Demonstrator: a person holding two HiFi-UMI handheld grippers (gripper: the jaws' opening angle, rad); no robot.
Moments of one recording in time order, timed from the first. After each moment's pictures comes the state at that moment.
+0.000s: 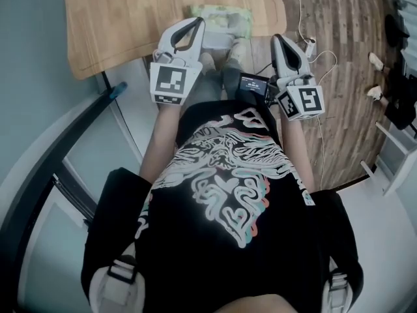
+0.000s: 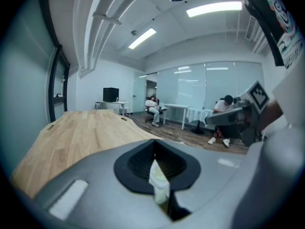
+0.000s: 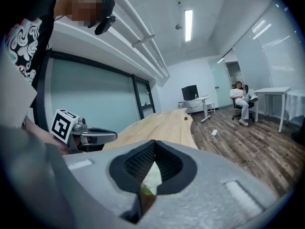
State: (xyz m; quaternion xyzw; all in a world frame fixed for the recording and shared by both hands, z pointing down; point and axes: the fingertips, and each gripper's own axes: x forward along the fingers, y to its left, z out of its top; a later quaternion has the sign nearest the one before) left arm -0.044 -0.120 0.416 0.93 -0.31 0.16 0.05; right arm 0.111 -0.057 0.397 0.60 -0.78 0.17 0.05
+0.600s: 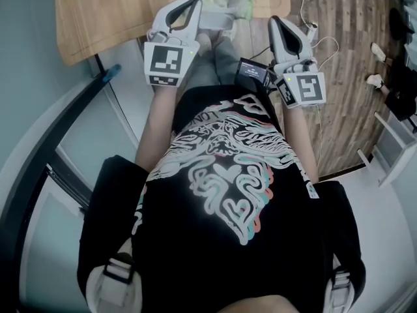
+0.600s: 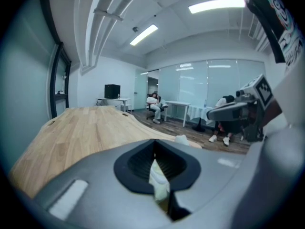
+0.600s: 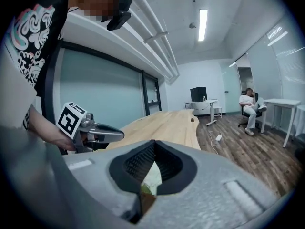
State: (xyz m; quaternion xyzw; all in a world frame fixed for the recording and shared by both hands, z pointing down) left arm -0.045 -0.120 0.440 0.93 -0.32 0.18 0.07; right arm 0.093 -0.058 0.402 0.57 -0.81 0.13 0.09
